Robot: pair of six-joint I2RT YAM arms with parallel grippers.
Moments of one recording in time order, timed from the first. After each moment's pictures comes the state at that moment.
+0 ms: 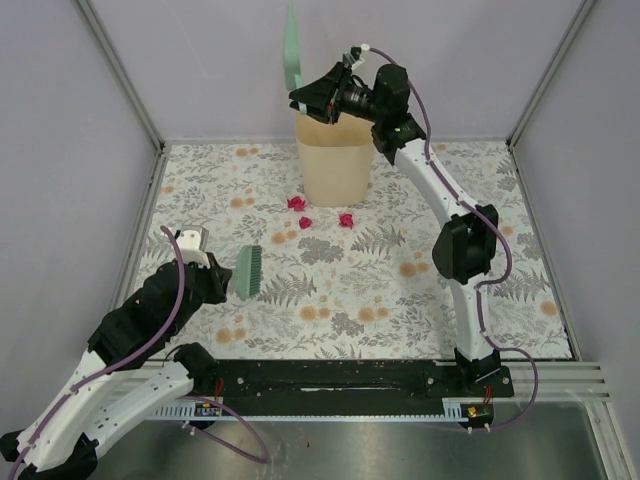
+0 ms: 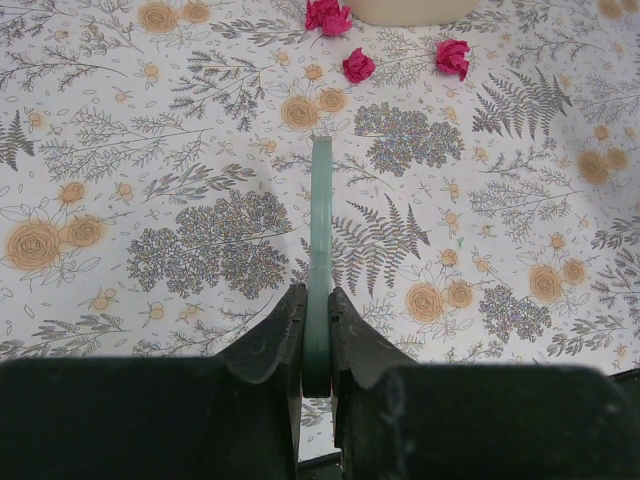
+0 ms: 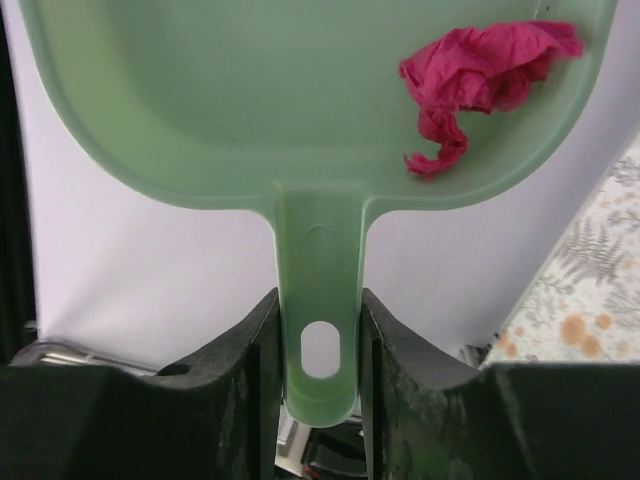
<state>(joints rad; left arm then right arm) -0.72 0.47 0.86 -0.88 -0.39 -0.43 0.44 2.21 2.29 0.10 -0.79 1.37</state>
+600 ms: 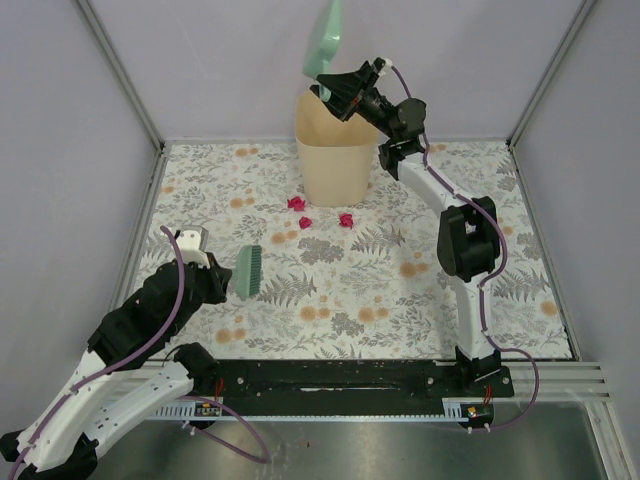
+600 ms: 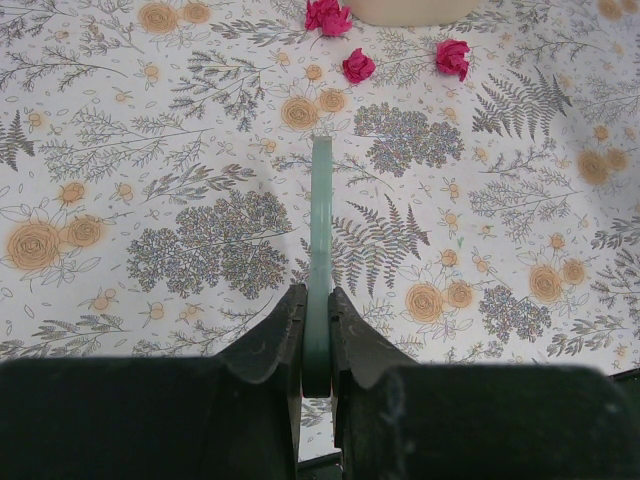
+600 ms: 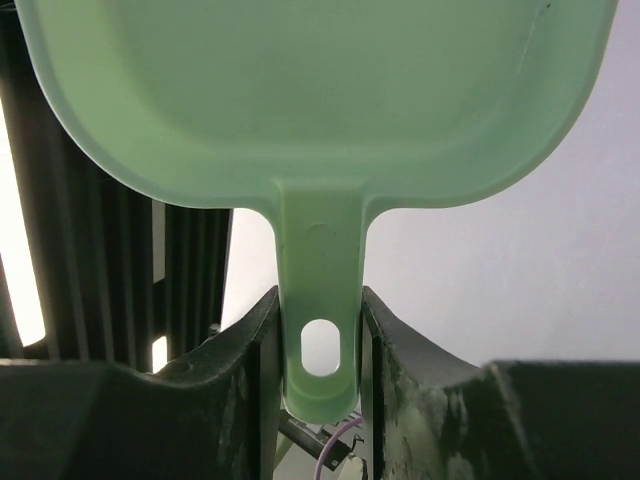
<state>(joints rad) -0.72 0.47 0.86 -0.88 -0.39 -0.43 0.39 2.21 1.96 0.92 -0.67 2.00</state>
